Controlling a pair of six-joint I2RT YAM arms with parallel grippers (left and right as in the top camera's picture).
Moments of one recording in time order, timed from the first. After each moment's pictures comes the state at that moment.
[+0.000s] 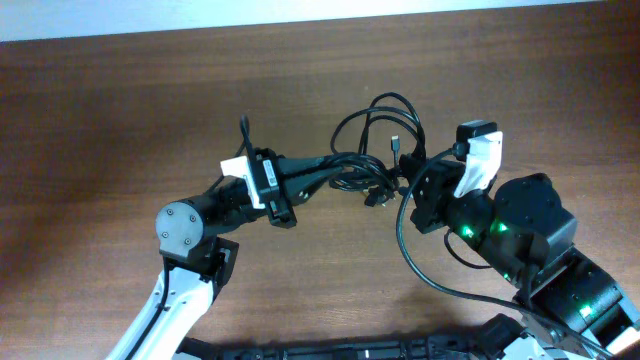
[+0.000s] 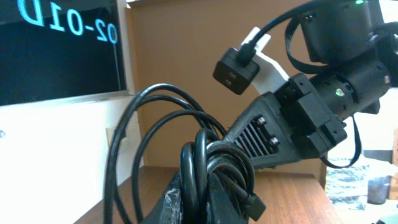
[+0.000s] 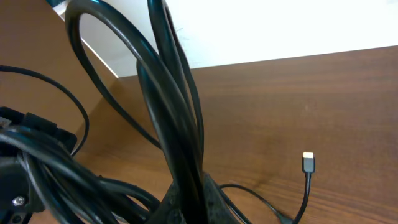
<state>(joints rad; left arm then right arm) -0.37 1.15 0.60 1.05 0.91 -0.29 0.55 0.79 1.02 -0.57 0.01 0.47</state>
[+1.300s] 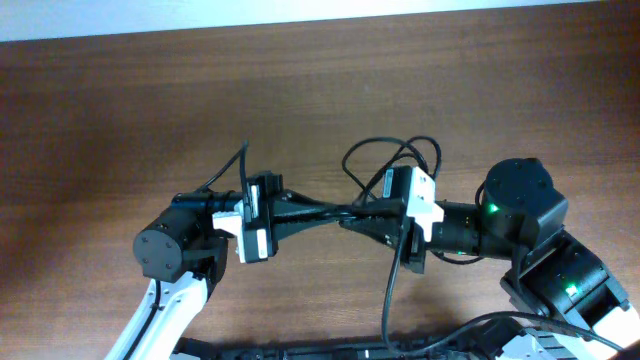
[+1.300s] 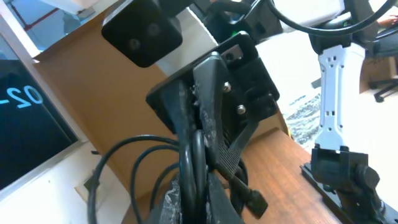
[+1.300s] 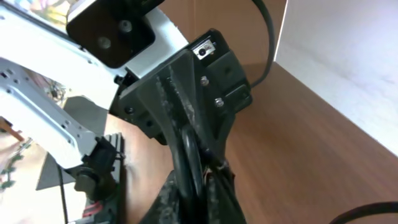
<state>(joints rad) -0.31 1.15 0.60 1.31 1.30 -0.17 0.54 0.88 1.06 -0.47 -0.76 -0.18</state>
